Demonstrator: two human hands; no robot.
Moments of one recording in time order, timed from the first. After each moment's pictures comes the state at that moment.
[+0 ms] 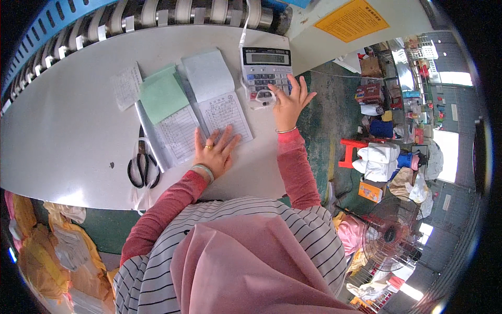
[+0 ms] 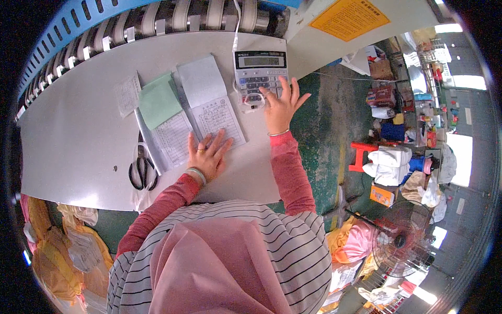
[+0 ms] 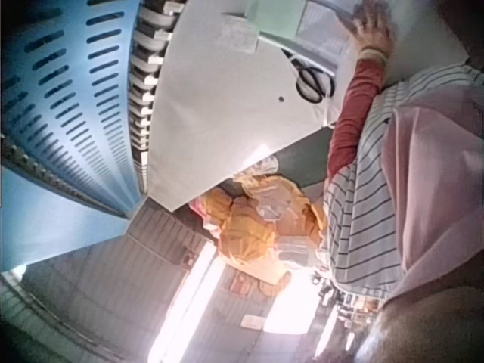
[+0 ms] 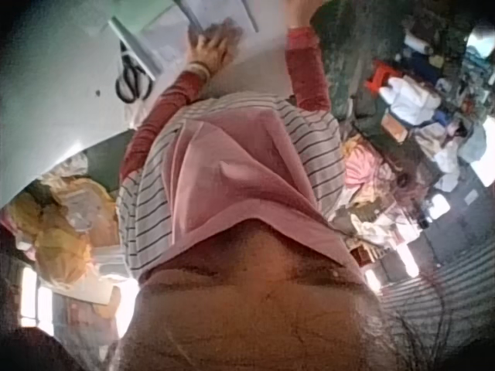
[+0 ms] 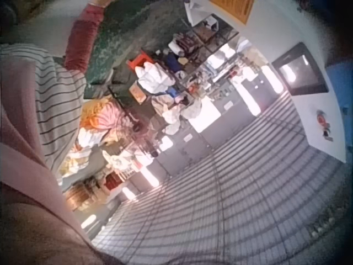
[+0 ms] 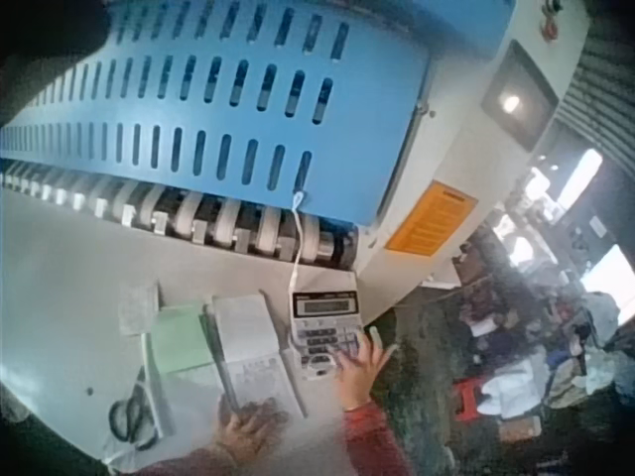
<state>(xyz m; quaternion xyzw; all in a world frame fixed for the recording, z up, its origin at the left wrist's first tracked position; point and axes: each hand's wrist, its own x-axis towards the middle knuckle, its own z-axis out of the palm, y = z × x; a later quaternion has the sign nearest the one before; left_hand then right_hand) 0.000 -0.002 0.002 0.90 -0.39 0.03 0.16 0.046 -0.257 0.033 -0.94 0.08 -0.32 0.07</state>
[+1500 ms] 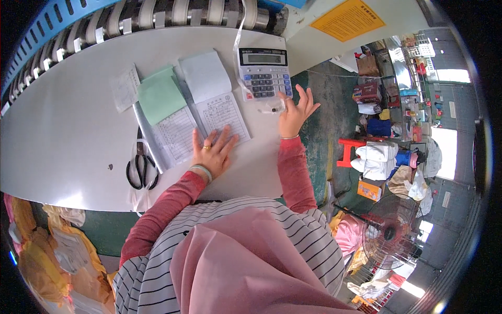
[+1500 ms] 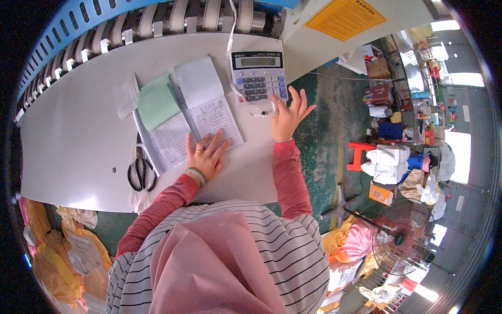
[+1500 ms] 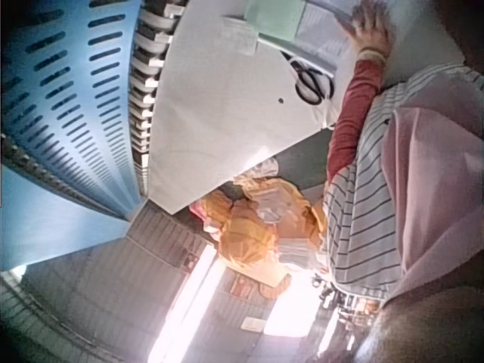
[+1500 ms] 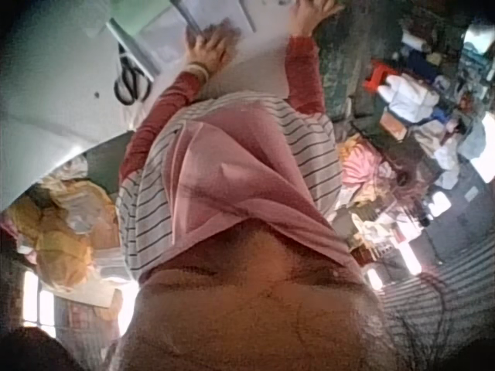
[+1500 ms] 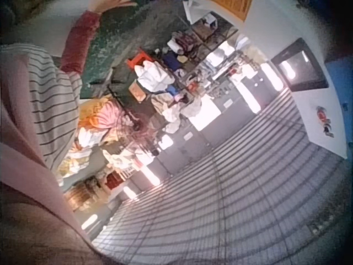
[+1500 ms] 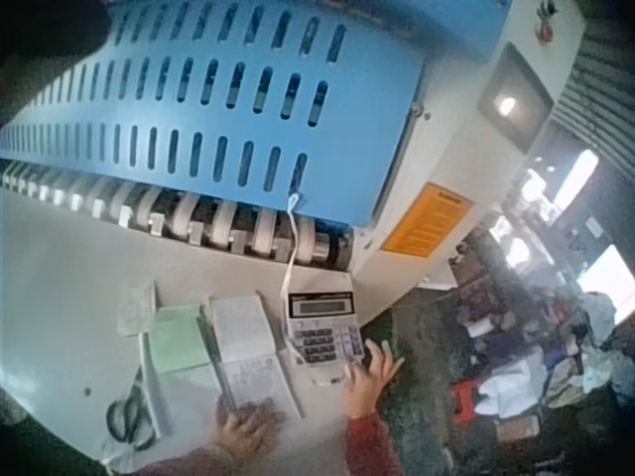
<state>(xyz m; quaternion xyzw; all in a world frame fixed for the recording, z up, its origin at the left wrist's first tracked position) 0.000 -0.002 0.005 0.91 -0.39 0.00 0.16 0.021 -0.270 0.030 -0.93 0.13 -0.34 0.05</state>
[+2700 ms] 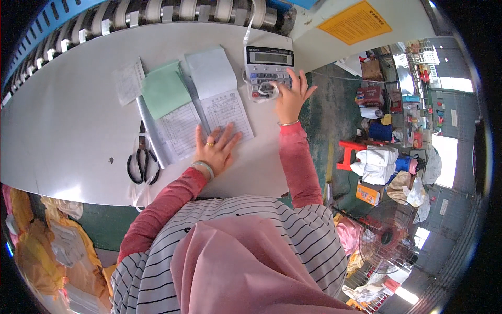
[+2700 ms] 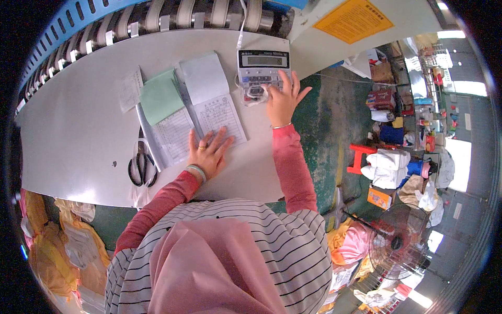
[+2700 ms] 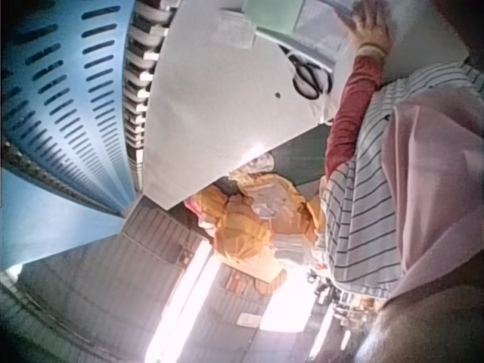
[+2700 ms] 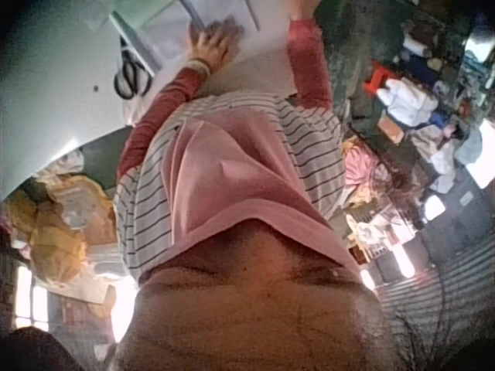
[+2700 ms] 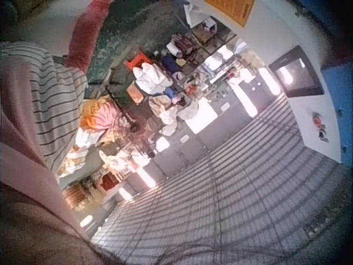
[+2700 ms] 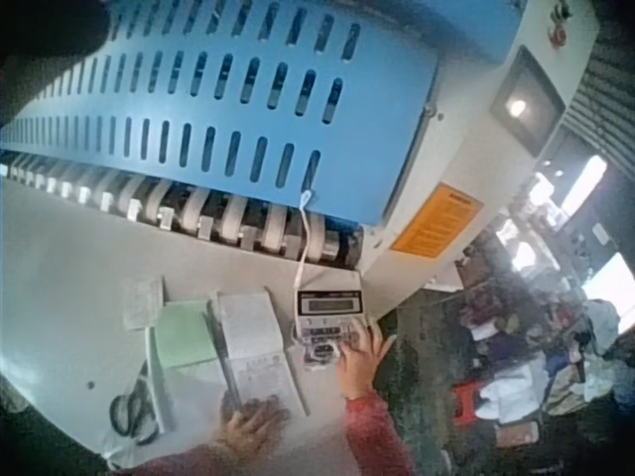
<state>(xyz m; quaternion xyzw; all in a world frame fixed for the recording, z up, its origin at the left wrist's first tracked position) 0.000 0.000 0.003 0.90 -0.40 0.02 0.17 0.063 -0.262 0.035 -0.94 0.05 -0.32 0.07</state>
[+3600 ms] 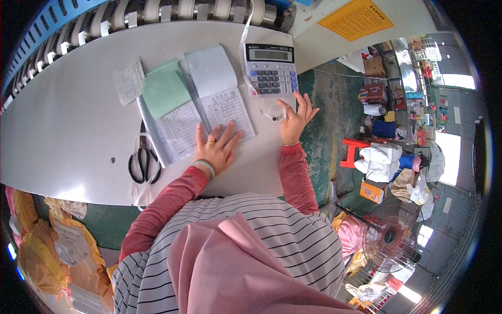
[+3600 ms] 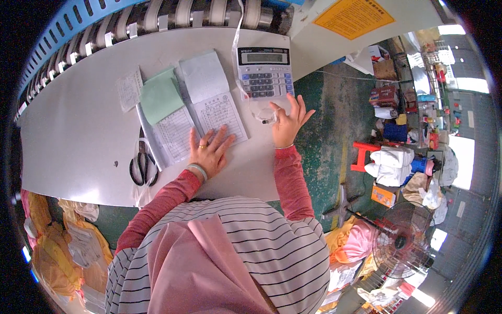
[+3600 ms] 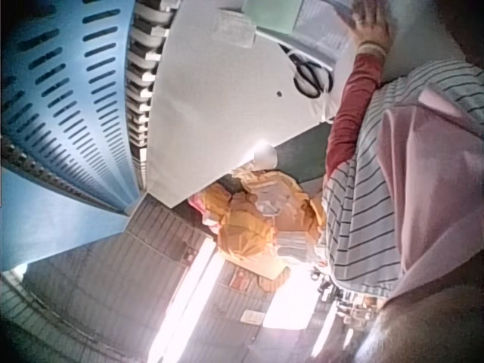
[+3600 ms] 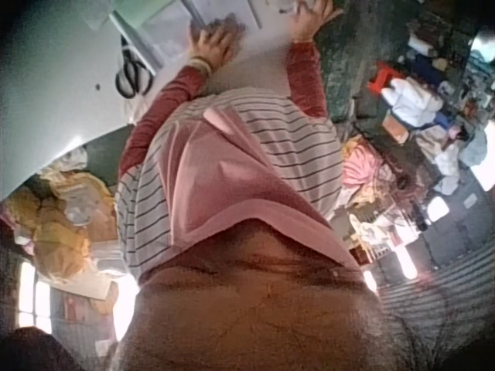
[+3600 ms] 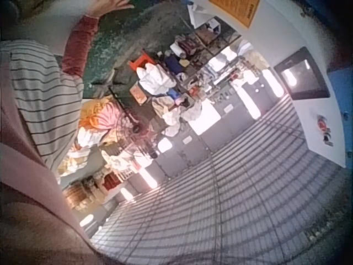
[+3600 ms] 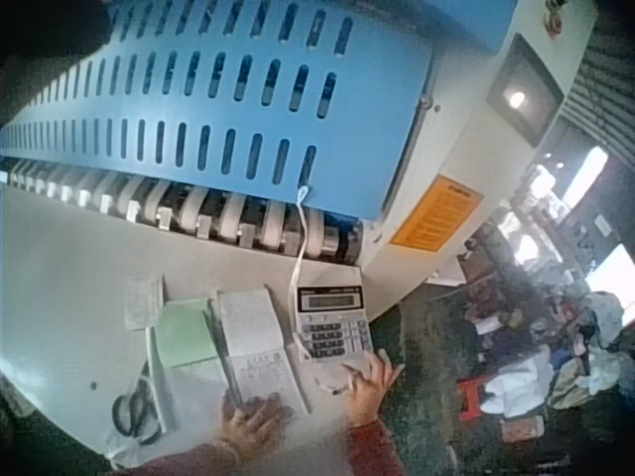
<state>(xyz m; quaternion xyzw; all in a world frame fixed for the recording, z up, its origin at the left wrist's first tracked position) 0.000 -0.001 0.005 0.90 -0.40 0.03 0.16 0.000 -0.255 0.020 -0.94 0.10 -0.32 0.09</state>
